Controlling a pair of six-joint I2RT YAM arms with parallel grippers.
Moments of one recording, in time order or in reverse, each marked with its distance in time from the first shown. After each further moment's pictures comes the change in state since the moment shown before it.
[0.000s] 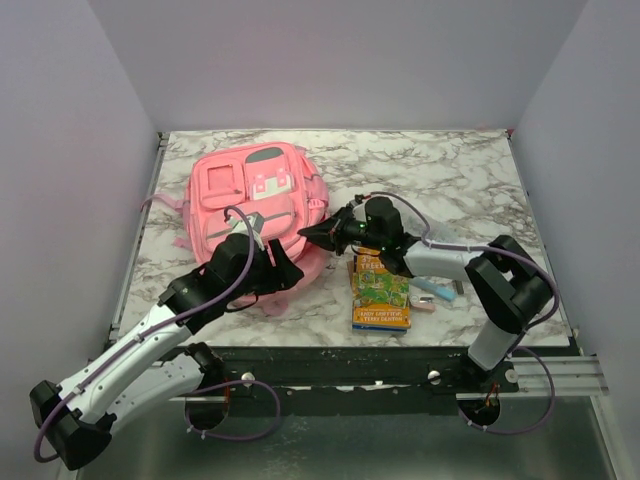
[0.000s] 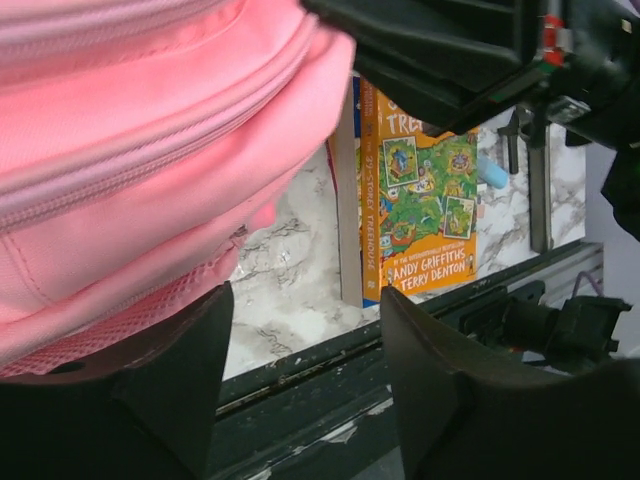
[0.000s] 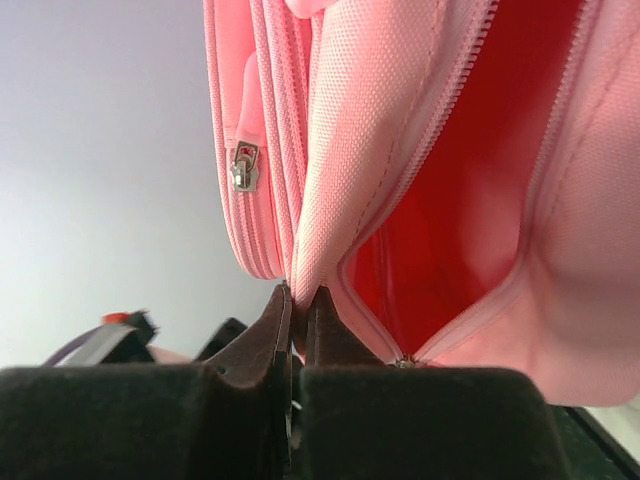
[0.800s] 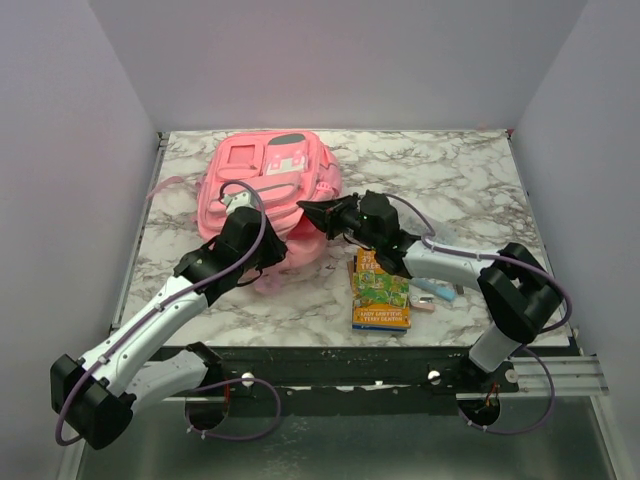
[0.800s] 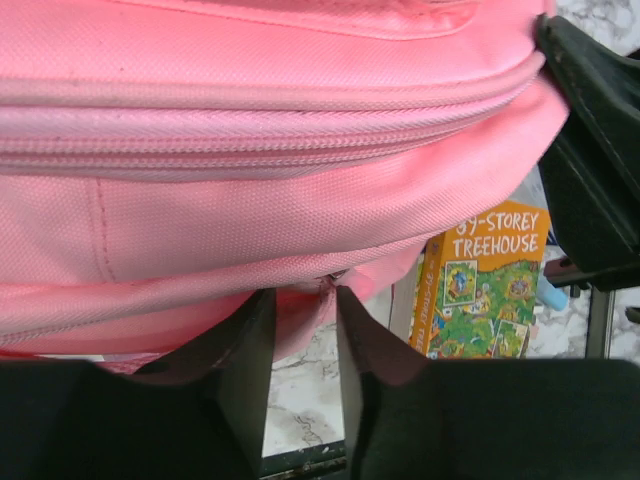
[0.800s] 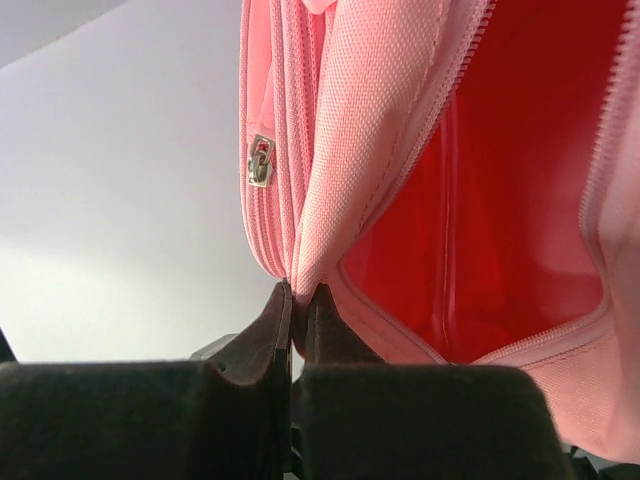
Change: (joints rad) left arm 0.113 0.210 0.117 0.016 -0.137 0.026; right arm 0.069 -0.090 0.048 -0.026 0.381 0.278
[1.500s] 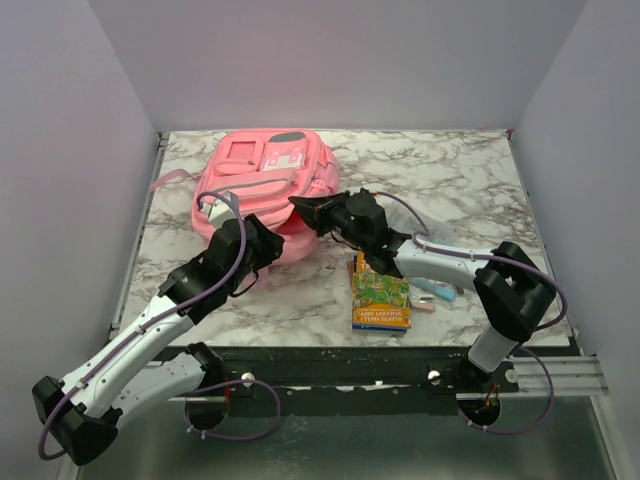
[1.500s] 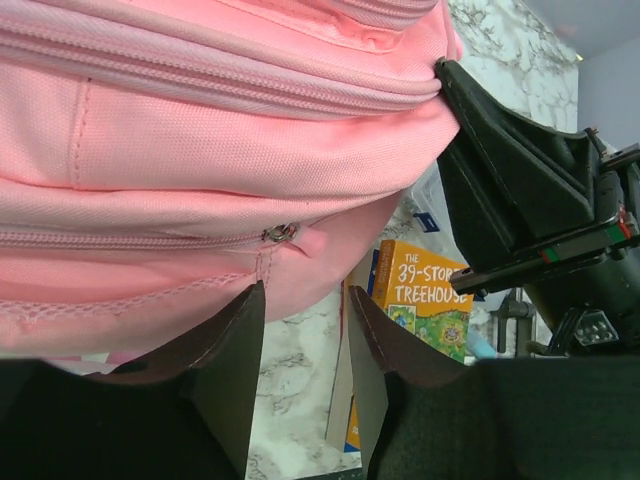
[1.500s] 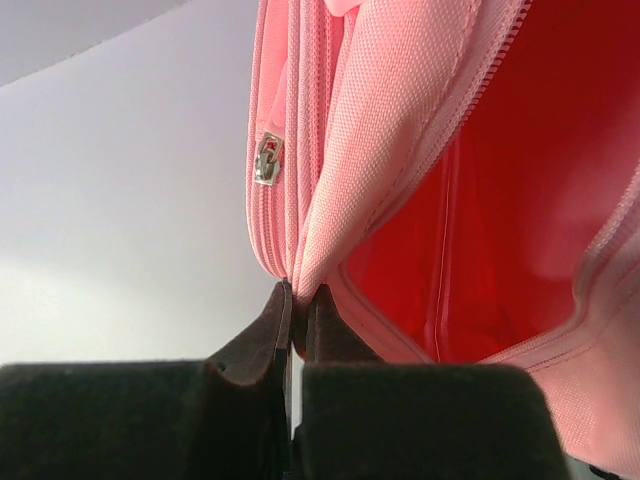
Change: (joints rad) left arm -0.075 -0.149 -0.036 0.029 -0.196 -0.137; right arm 0.069 0.032 0.097 -0.064 0.179 -0.021
